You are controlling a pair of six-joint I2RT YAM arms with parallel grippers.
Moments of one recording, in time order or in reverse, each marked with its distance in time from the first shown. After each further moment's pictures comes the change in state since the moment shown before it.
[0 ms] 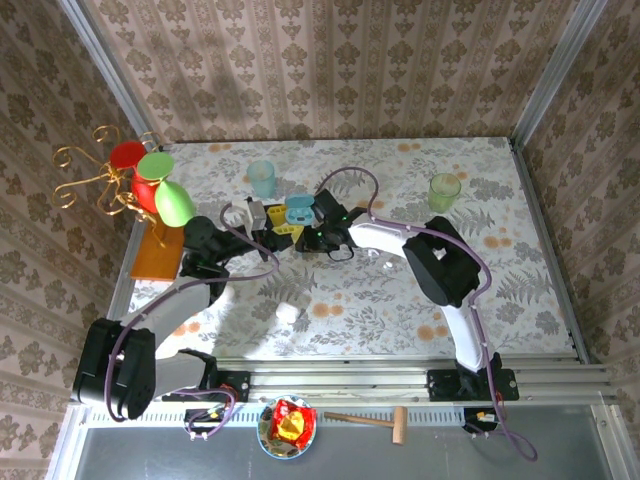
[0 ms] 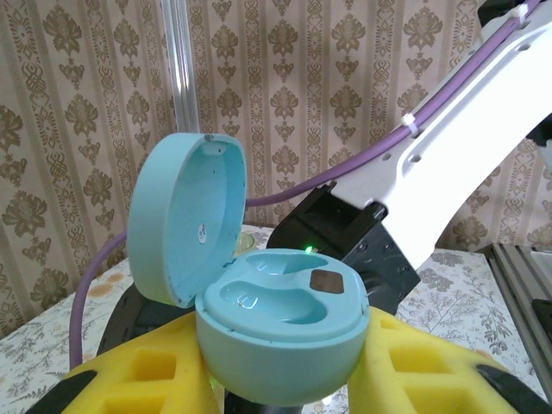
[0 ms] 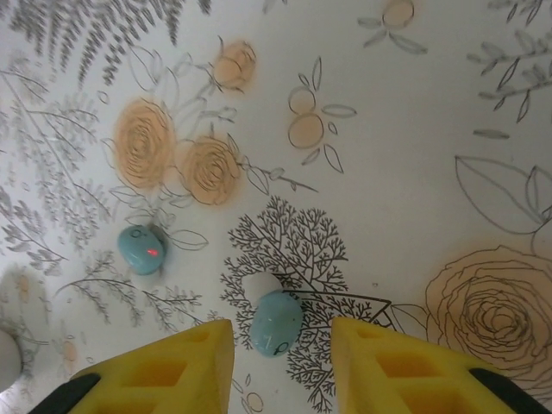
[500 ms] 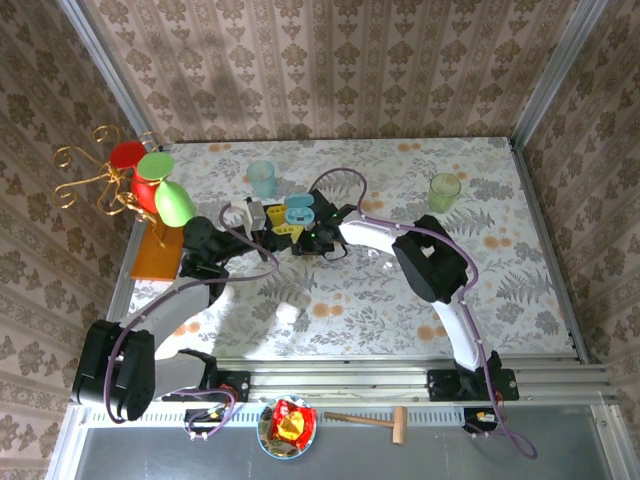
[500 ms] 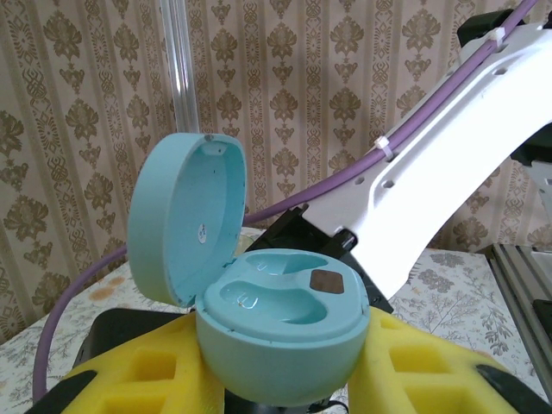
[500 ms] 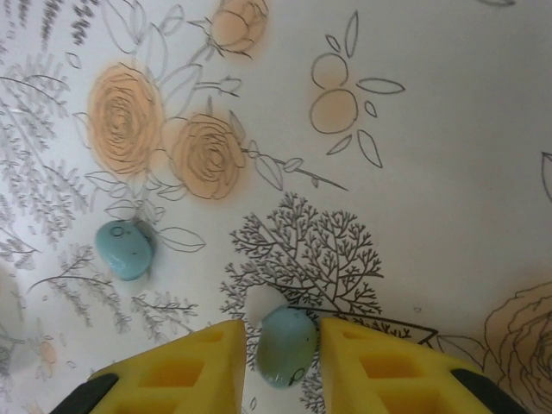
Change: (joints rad) left arm 0.000 -0.006 0.000 0.000 0.000 0.002; right arm 0.013 0.091 0.124 -0.111 -0.024 -0.034
